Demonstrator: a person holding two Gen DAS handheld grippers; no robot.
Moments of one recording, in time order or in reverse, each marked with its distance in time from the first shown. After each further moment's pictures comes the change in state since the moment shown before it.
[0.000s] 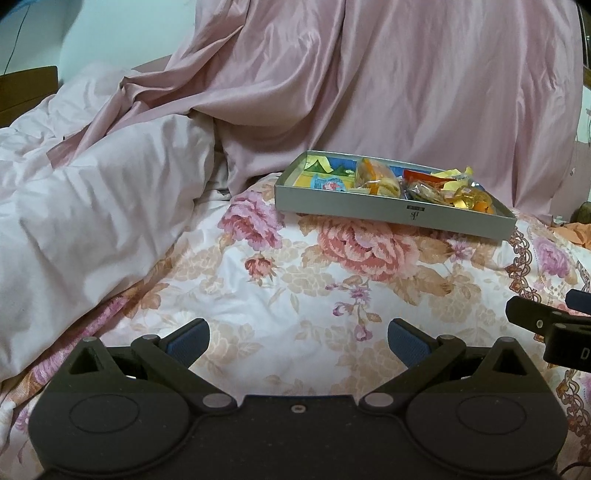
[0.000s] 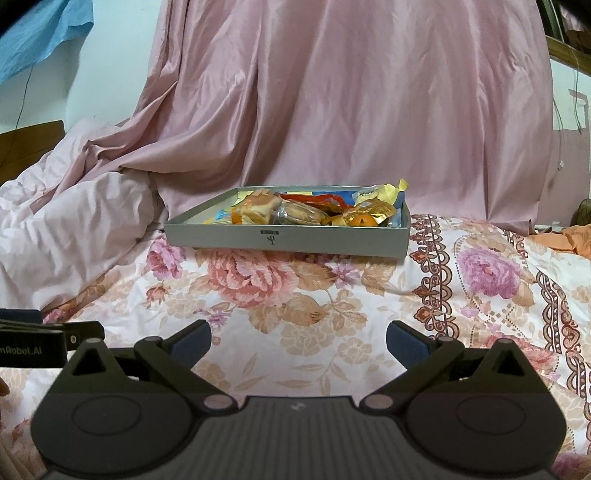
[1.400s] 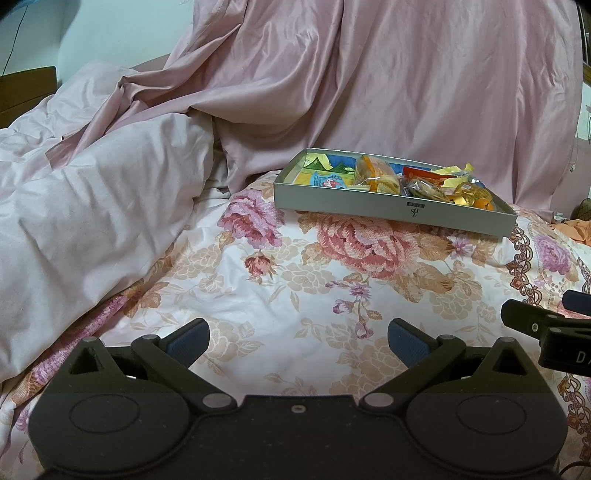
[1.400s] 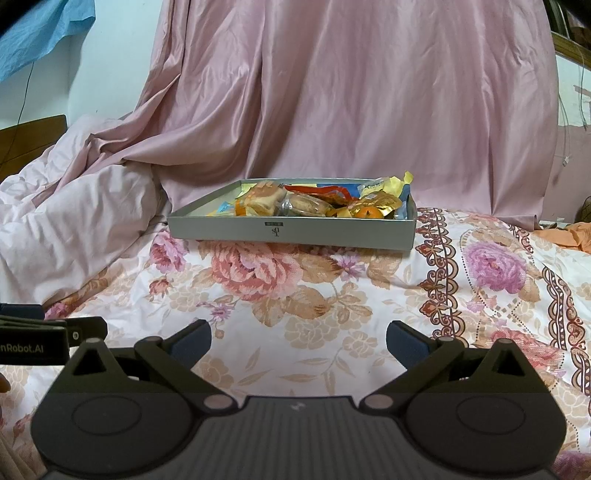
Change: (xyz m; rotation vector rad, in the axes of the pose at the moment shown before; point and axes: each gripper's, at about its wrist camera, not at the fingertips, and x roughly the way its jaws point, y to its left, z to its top) left arm 0.000 0.000 0.000 0.000 0.002 0.001; right arm 0.001 0.003 -0.002 0.000 0.015 0.004
